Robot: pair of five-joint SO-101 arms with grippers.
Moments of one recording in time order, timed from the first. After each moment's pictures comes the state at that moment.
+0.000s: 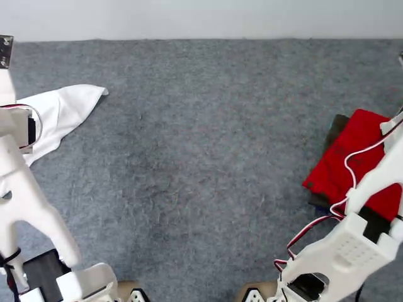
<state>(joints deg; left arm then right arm) -30.9 -9.0 -18.3 99.7 -18.9 34.3 20.2 -43.5 100.7 39.4</state>
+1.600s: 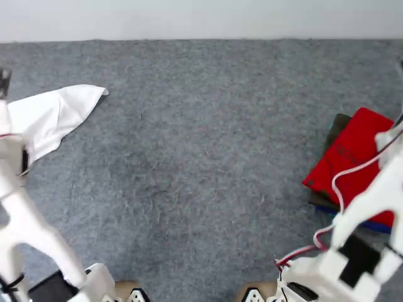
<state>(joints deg) -40.5 -18.8 -1.0 98.1 -28.8 34.3 -3.6 -20.7 100.7 39.2</state>
